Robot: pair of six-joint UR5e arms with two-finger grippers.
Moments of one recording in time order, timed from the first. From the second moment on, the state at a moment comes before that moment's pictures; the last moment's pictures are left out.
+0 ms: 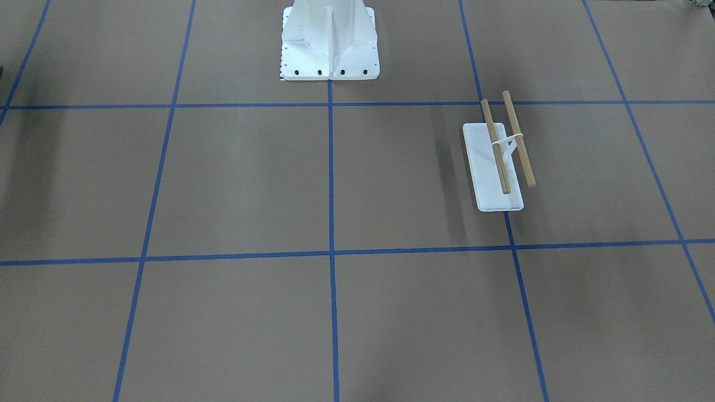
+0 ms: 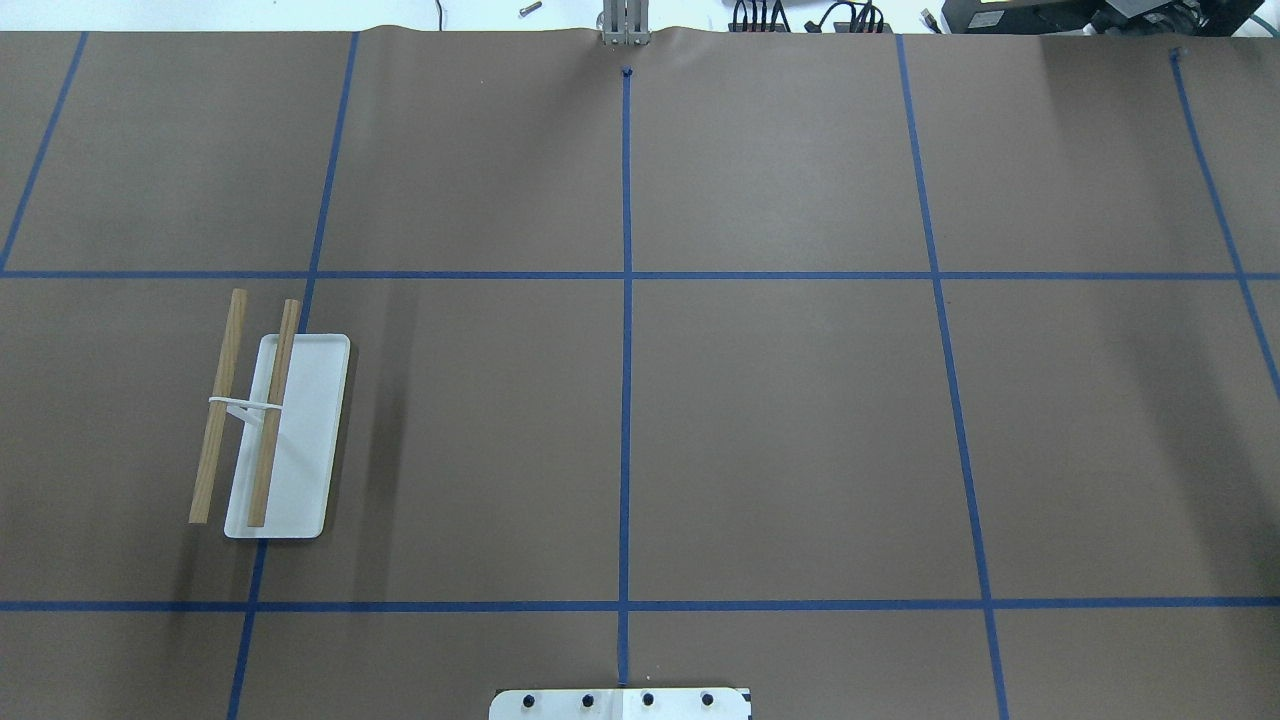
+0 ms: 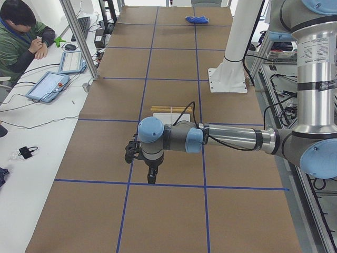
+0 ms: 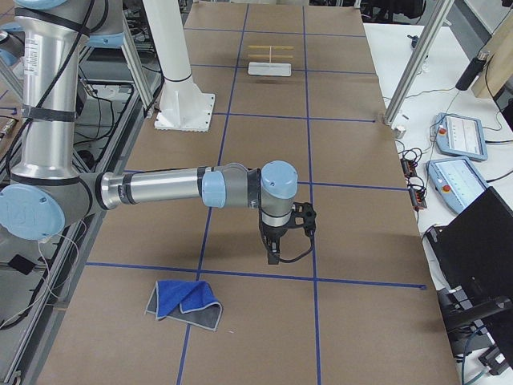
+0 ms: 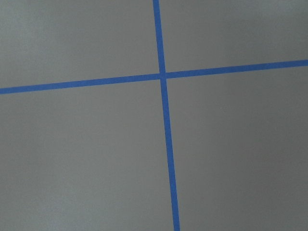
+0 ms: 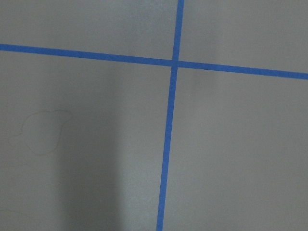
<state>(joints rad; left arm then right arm) -1.55 -1.45 -1.76 -1.57 -2.34 0.02 1.52 -1.71 1.84 -1.67 2.30 -0.02</state>
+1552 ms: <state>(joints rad) -1.55 -1.48 -1.79 -1.80 -2.34 -0.01 1.51 -1.70 1.85 -1.48 2.33 -0.03</state>
